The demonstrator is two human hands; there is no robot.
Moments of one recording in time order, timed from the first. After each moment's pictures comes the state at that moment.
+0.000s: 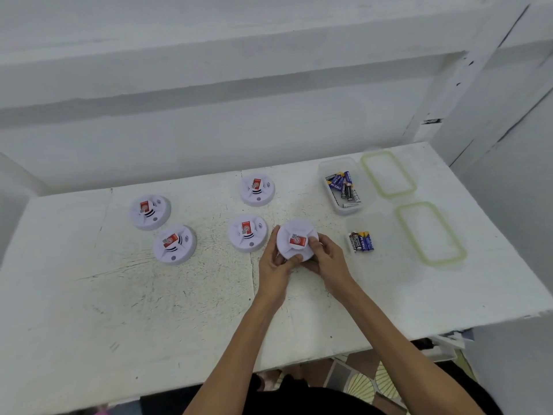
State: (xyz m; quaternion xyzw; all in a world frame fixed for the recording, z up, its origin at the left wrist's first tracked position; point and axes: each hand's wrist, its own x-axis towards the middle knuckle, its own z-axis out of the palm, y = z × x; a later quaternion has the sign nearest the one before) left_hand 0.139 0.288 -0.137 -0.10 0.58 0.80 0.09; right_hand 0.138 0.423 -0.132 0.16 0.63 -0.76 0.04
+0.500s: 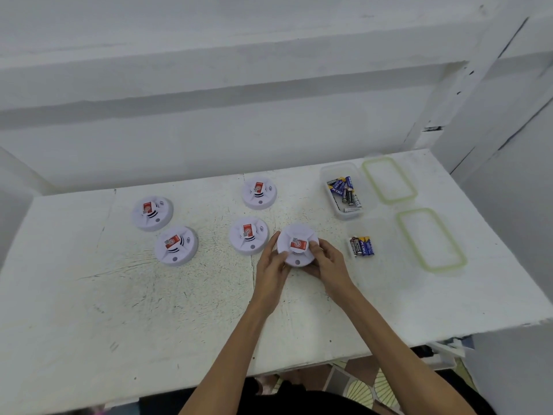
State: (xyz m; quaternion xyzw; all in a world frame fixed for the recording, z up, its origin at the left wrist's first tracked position) left_hand 0.138 0.278 -0.130 -0.12 0.54 0.82 0.14; right_hand 0.141 0.423 -0.128 0.16 0.61 -0.77 0.06
